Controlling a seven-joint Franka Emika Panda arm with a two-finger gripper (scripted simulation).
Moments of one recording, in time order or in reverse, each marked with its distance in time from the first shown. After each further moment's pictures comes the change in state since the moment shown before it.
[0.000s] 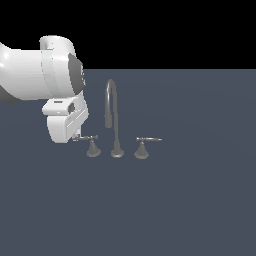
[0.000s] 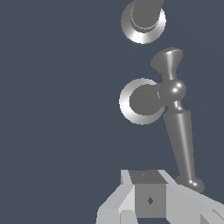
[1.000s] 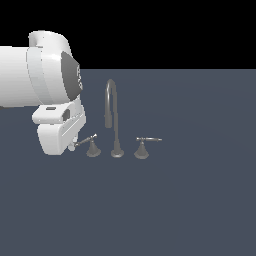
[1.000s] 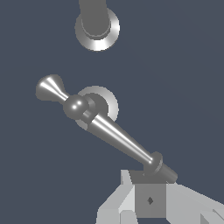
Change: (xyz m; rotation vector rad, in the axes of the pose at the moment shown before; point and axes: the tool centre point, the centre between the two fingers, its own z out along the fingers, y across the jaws) arm 0.009 0.052 0.000 -0.009 -0.006 -0.023
